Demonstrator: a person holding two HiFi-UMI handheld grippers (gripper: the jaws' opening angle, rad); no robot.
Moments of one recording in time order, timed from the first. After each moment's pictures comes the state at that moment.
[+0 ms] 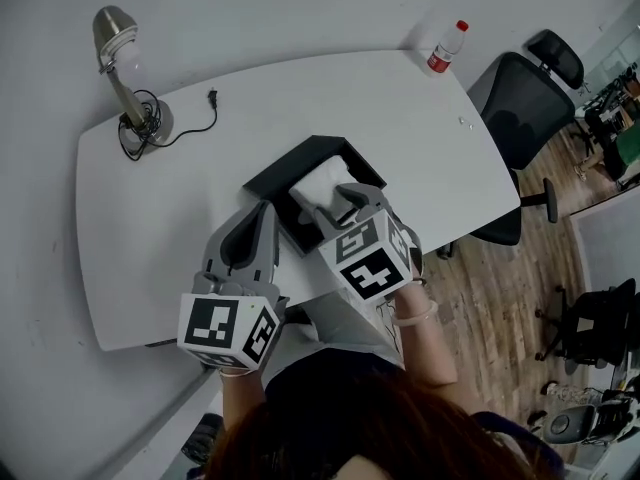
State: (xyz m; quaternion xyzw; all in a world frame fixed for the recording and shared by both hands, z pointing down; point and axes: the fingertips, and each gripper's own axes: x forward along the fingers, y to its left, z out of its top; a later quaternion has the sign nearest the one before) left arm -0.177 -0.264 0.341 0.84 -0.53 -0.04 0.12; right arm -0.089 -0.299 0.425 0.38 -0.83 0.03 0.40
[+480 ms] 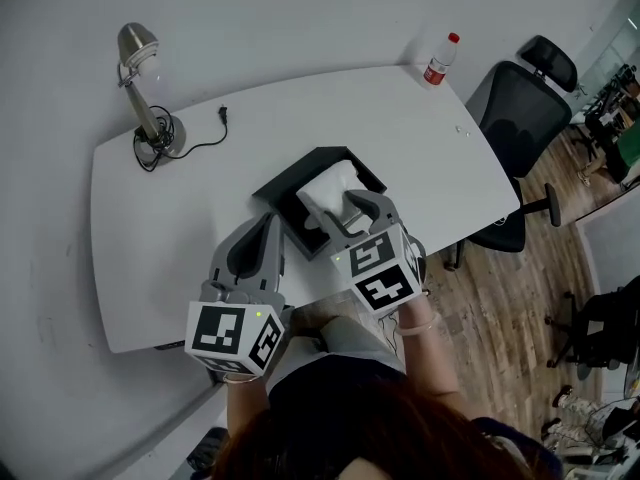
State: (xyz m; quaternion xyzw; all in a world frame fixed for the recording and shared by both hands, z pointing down) left arm -0.179 -0.238 0.325 0.84 -0.53 -0.04 0.09; right arm -0.086 -0.282 0.398 0.42 -0.85 0.00 0.33
